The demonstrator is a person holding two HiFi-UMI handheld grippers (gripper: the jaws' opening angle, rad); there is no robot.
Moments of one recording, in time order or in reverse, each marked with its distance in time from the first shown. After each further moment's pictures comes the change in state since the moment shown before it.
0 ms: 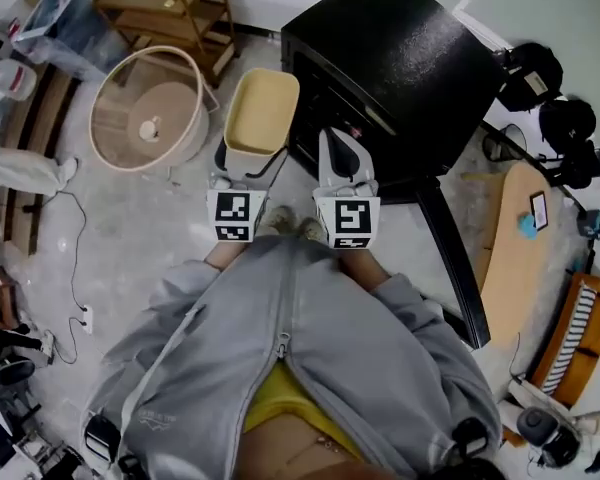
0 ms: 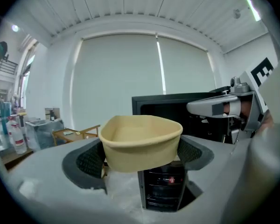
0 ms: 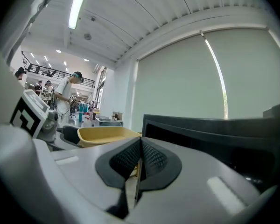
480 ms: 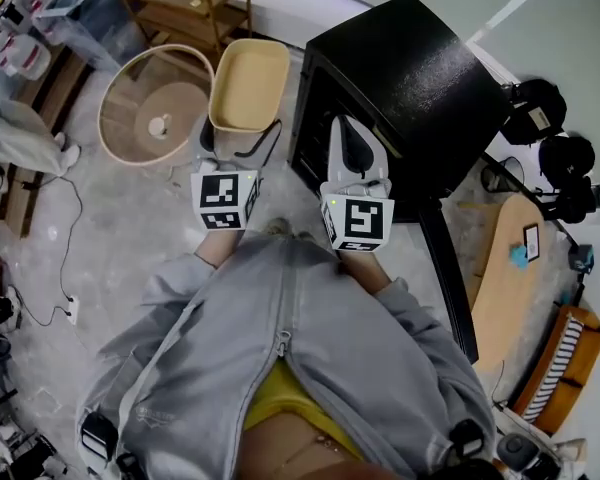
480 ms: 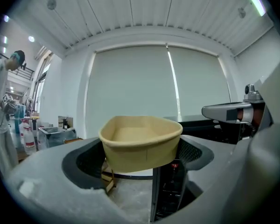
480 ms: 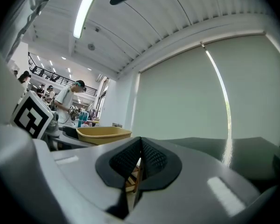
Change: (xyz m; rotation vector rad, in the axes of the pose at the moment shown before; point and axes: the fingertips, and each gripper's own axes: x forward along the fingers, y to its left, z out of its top) left arm -0.015 0.059 0.077 -0.050 -0.100 0.138; right arm 0.015 0.003 0.079 -0.028 -0.146 -0.001
